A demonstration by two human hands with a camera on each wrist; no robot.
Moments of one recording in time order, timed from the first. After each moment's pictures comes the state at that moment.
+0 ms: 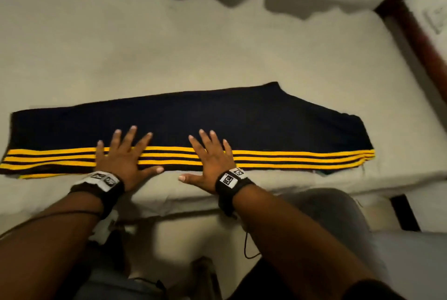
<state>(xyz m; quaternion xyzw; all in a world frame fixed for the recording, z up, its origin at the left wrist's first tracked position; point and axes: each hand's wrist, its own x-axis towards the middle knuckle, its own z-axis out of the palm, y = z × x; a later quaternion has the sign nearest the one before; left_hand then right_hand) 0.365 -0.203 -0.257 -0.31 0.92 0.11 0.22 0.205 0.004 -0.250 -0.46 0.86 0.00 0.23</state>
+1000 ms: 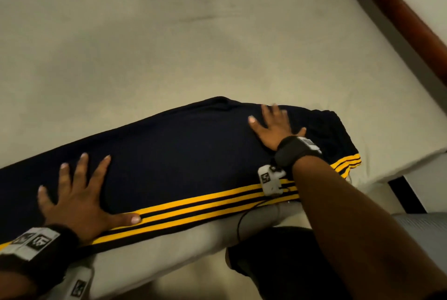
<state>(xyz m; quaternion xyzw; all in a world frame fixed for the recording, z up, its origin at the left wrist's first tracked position) 0.229 -0.165 -0.265 -0.33 0.90 0.15 0.24 -0.098 0.154 -0.246 -0.08 0.95 -0.06 0.29</state>
